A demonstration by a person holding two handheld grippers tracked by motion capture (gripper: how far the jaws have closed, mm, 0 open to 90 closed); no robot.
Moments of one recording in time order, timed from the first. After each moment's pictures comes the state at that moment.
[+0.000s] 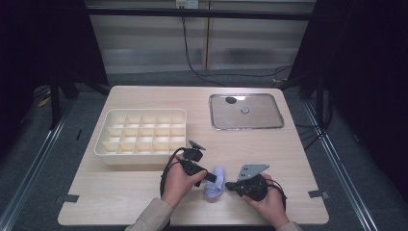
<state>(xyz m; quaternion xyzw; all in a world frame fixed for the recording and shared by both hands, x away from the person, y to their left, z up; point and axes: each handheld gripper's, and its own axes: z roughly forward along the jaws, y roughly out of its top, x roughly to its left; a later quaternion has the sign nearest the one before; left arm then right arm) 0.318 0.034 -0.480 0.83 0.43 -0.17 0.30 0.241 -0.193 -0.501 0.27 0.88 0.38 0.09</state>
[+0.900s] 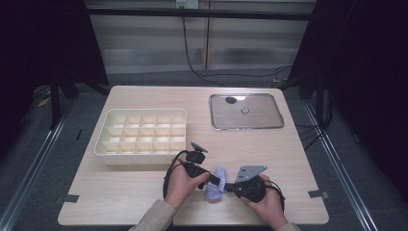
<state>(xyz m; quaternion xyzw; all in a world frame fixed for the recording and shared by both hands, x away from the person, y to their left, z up) 0.315 0.026 -0.489 0.82 0.44 -0.20 0.31 0.238 -0.187 -0.501 0.26 0.88 0.38 0.09</state>
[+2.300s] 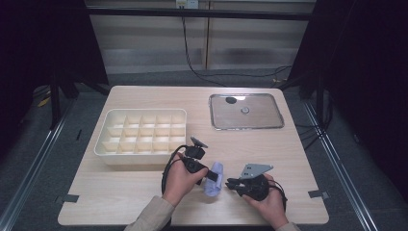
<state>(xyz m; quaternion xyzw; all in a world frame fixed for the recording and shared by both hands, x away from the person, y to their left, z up) 0.320 0.031 -0.460 0.84 0.42 -0.18 0.30 0.241 -0.199 -0.505 0.30 0.86 0.40 0.11</state>
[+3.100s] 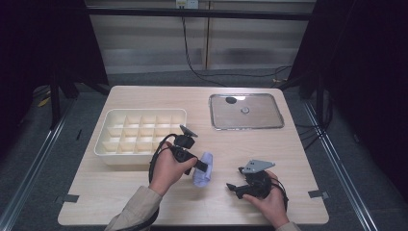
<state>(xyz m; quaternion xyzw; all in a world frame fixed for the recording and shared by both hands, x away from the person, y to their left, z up) 0.336 0.058 -0.427 0.84 0.42 -0.16 0.30 0.250 -0.206 -0.510 0.36 0.84 0.38 0.14</state>
